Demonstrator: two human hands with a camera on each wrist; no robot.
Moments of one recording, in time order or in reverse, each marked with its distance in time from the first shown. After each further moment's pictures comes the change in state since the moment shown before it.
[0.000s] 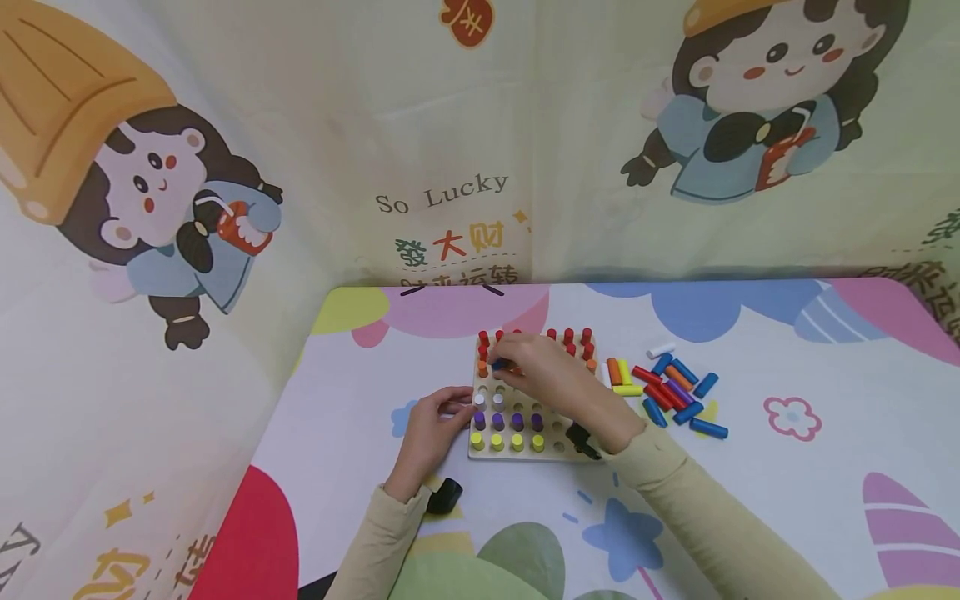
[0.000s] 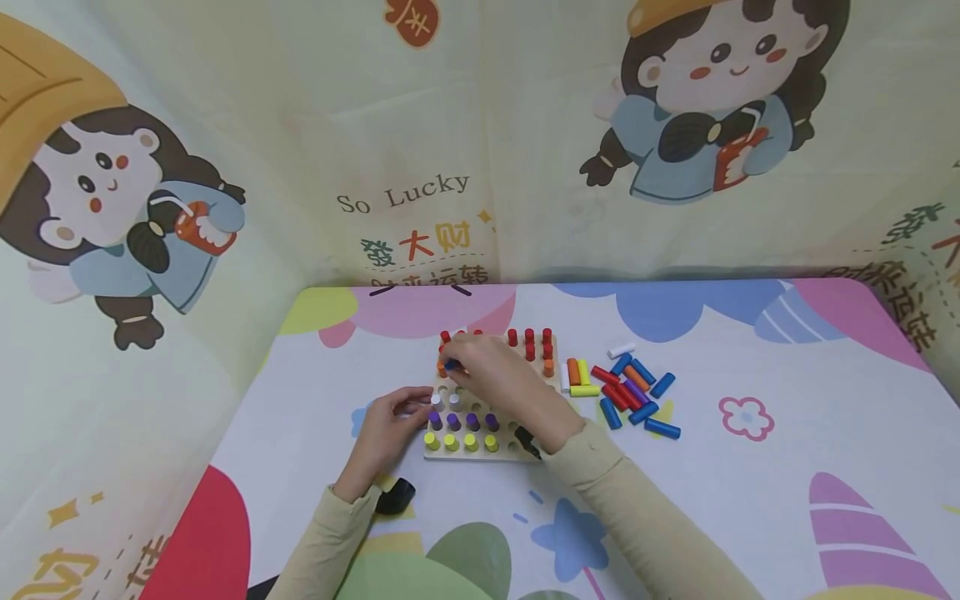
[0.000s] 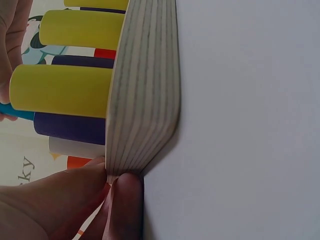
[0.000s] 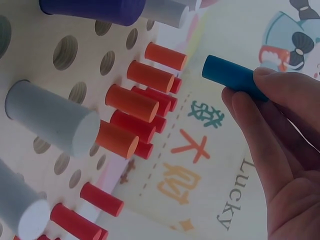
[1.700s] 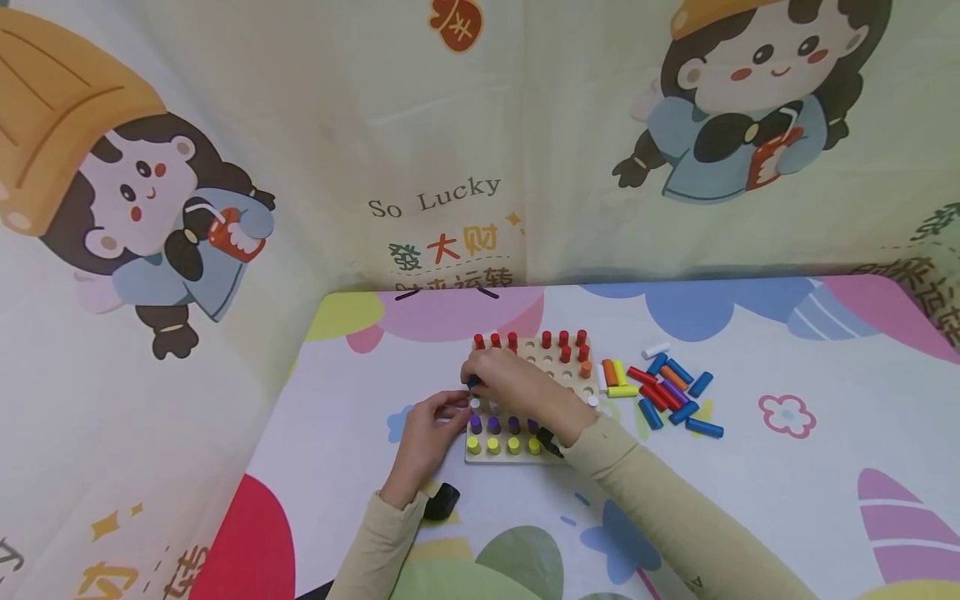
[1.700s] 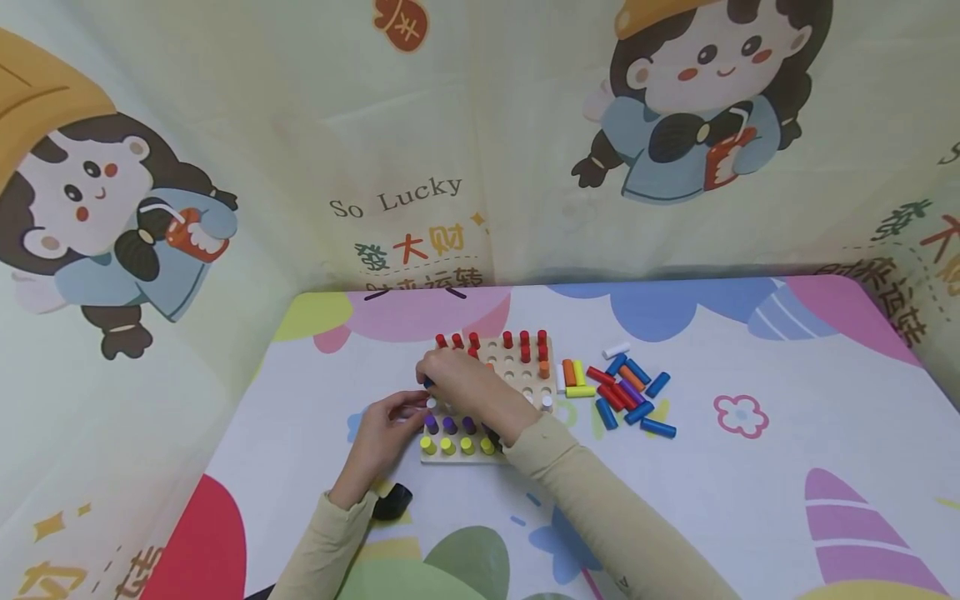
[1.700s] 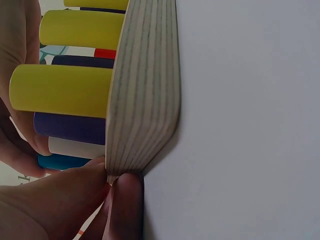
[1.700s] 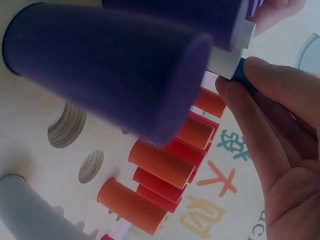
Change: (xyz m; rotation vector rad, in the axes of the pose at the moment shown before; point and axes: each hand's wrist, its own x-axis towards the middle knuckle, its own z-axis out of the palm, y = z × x) left_hand -0.001 -0.002 0.000 -0.007 0.003 0.065; right_hand 0.032 -0.003 0.033 0.004 -0.251 0.053
